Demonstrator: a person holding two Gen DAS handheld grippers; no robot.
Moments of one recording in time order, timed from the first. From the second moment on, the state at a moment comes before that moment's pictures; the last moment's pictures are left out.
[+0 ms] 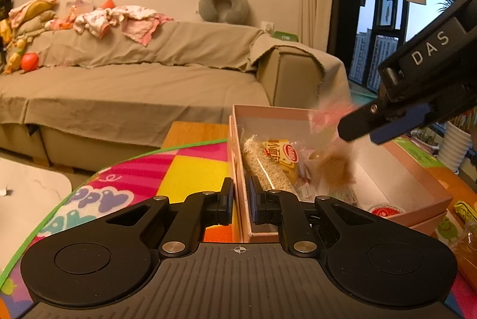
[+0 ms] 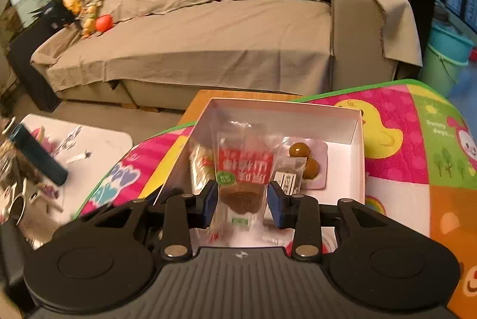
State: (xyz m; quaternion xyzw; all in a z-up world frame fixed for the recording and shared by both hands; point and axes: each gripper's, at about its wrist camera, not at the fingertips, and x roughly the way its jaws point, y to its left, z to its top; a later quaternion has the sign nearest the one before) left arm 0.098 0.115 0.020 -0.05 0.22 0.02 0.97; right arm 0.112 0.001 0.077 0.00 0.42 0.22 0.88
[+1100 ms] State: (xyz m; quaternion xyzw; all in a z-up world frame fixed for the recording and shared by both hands) left arm 0.093 0.115 0.019 -0.04 0.22 0.03 0.97; right arm -0.076 -0.218 0.001 0.00 0.40 0.01 0.92
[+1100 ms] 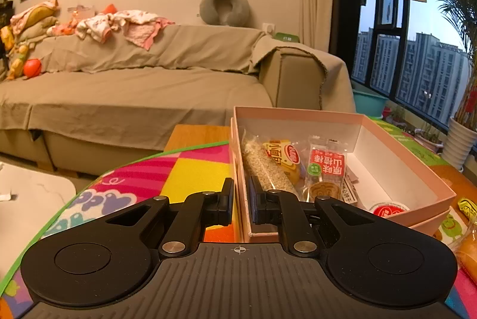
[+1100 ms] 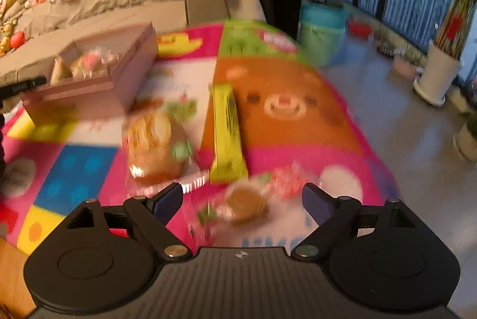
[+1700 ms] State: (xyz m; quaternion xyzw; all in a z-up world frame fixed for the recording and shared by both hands) left arm 0.093 0.114 0.019 -0.05 0.22 0.03 0.97; right arm -0.056 -0.206 -0.008 -0.03 0.41 0.02 0.91
